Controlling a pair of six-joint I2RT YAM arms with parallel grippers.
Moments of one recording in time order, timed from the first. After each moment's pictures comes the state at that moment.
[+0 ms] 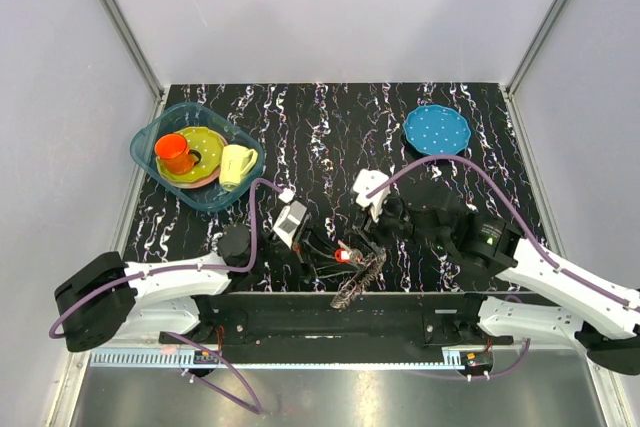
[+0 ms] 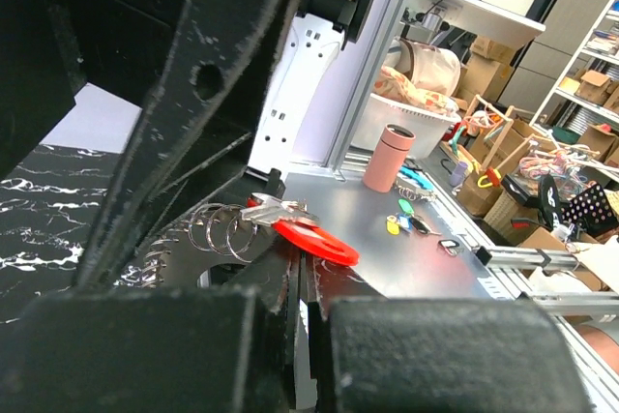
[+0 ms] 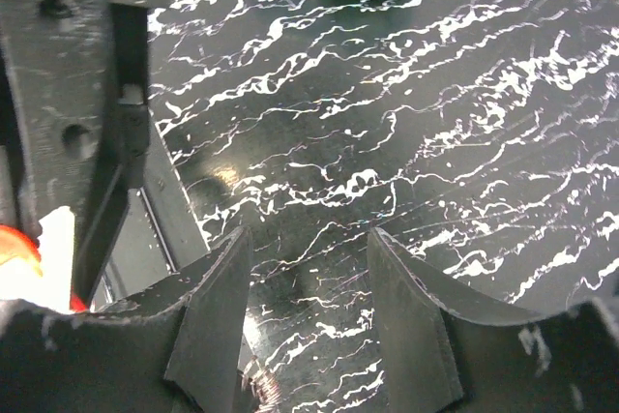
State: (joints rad) left arm -1.03 1.15 0.40 1.19 0.69 -0.61; right arm 1.06 0.94 1.06 -0.55 -0.04 -0.15
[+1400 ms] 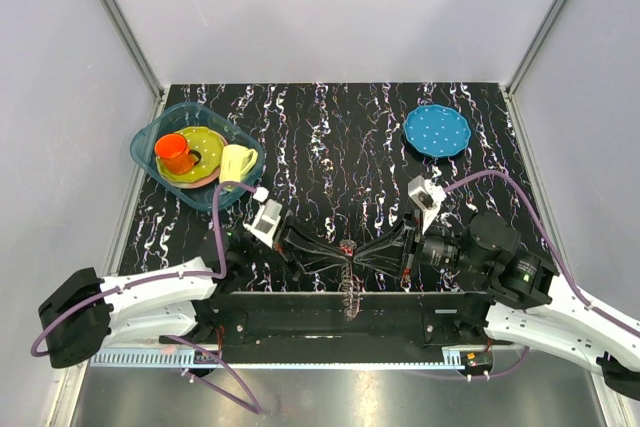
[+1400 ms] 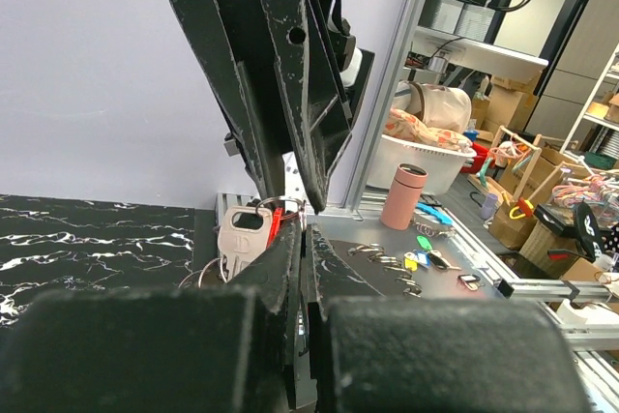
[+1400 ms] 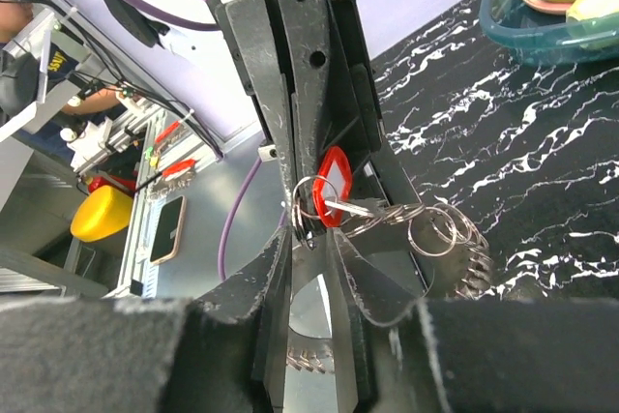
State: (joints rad) left arm -1.01 1.00 0.38 1.18 0.64 -0.59; right arm 1.05 0.59 0.77 -0.19 -0.31 0.55
